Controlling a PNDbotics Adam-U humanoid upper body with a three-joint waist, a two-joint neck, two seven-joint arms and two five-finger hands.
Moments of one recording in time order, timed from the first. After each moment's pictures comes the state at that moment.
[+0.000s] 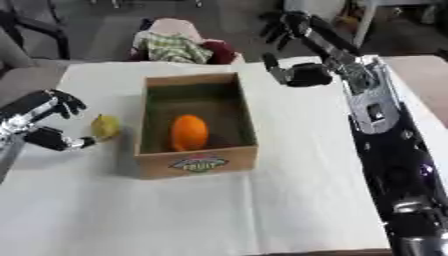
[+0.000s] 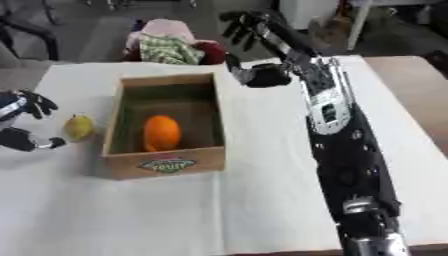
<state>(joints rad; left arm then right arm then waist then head) -0.61 0.58 -0.11 -1.02 -0.74 -0.23 -0.31 -0.89 -0.04 -0.10 -1.21 0.70 -0.50 0.47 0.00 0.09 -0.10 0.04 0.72</state>
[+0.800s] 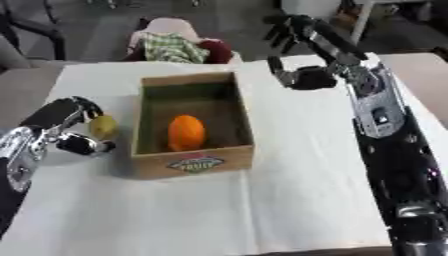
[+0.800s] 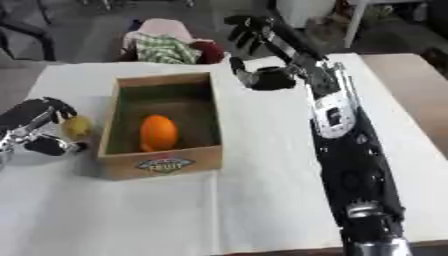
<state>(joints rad) -0.63 0.52 -0.11 -0.96 -1.01 -0.18 -0.10 -0.88 -0.04 -0.10 -1.22 0.69 -0.49 0.48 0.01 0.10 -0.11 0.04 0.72</state>
